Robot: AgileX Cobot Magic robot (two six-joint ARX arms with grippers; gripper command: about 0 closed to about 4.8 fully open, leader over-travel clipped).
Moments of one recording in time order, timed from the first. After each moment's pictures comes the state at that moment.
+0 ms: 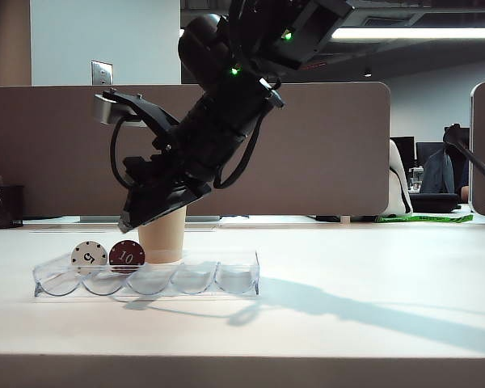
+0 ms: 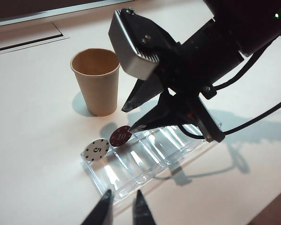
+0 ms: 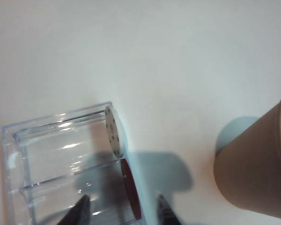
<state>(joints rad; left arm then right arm) -0.04 0.33 0.39 -0.42 0.54 0.21 0.78 2.01 1.44 -0.17 -0.29 -0.45</state>
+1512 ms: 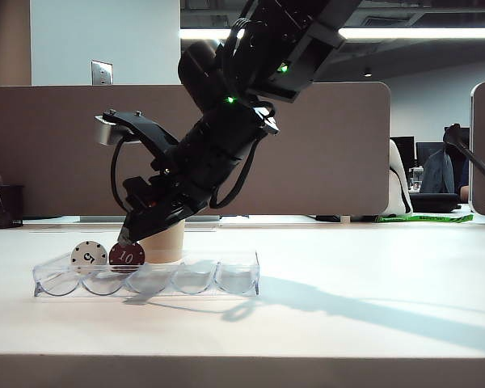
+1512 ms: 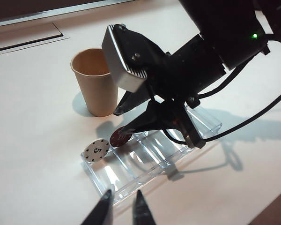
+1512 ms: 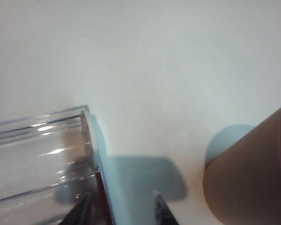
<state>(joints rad) -0.04 0.33 0.39 -0.41 0.54 0.21 0.77 2.07 1.44 -0.06 -0.28 -0.47</state>
